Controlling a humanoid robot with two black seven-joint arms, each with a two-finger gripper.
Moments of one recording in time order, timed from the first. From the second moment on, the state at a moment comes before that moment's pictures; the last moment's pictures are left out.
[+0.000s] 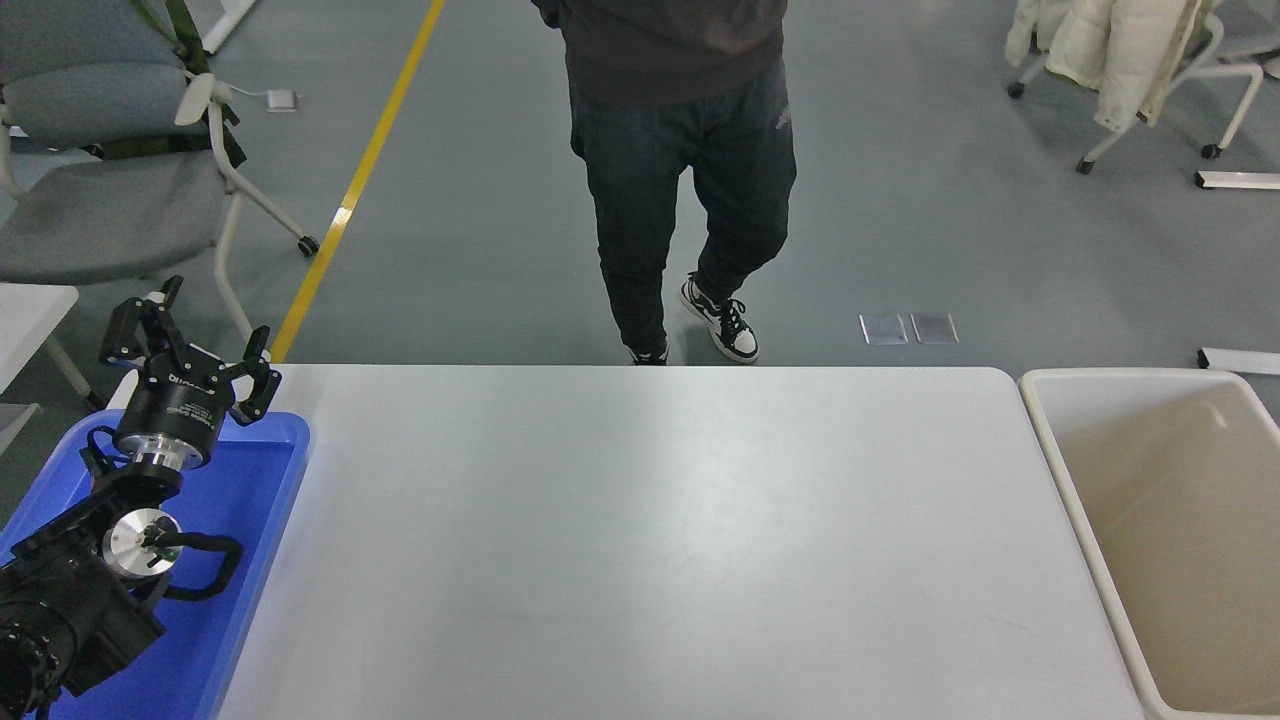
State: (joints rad) left arm -0.65 0.37 -0.67 -0.24 -0.07 -0.65 -0.64; right arm 0.84 -0.95 0.07 0.62 -0.49 0.07 -0.05
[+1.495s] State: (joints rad) left arm -0.65 0.37 -0.67 -0.24 -0.07 -0.65 -0.64; right arm 0.66 -0.33 0.03 -0.05 -0.44 -0.04 0.04
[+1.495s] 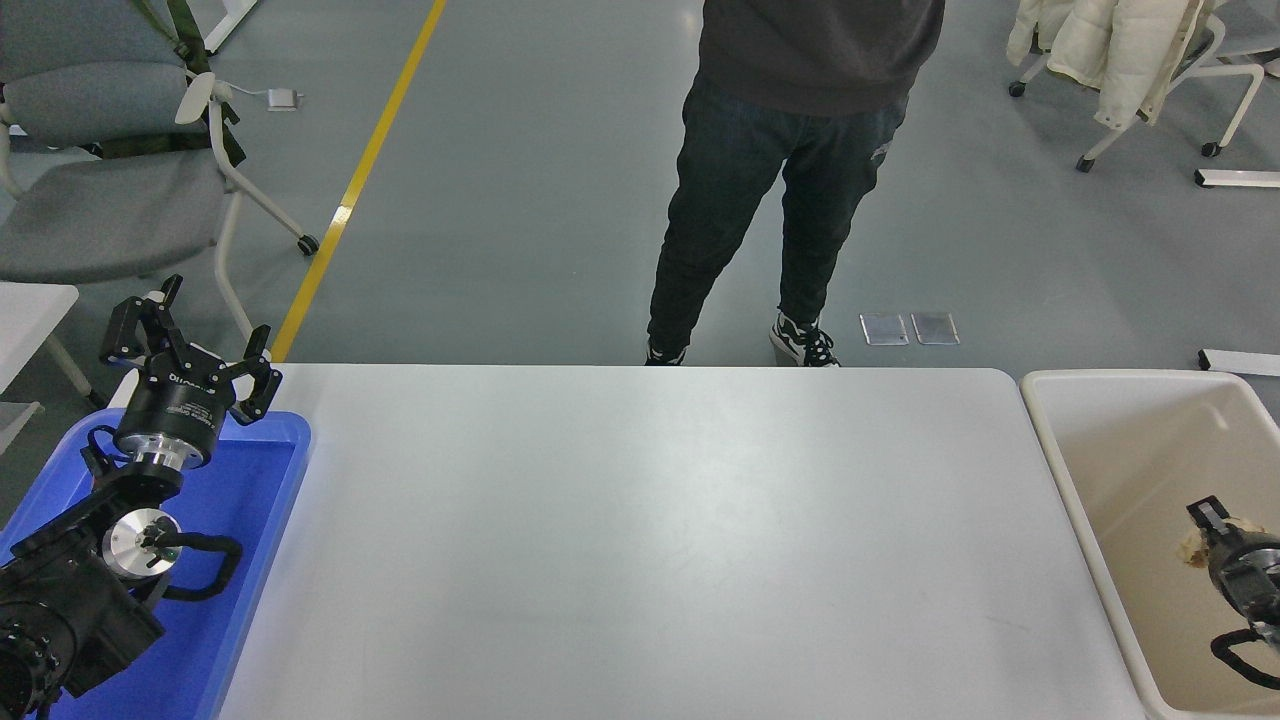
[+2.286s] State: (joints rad) left arm -0.65 0.37 -0.67 -0.24 -0.07 -0.65 -0.64; right arm 0.71 -0.38 0.15 0.00 -0.34 -0.03 0.04
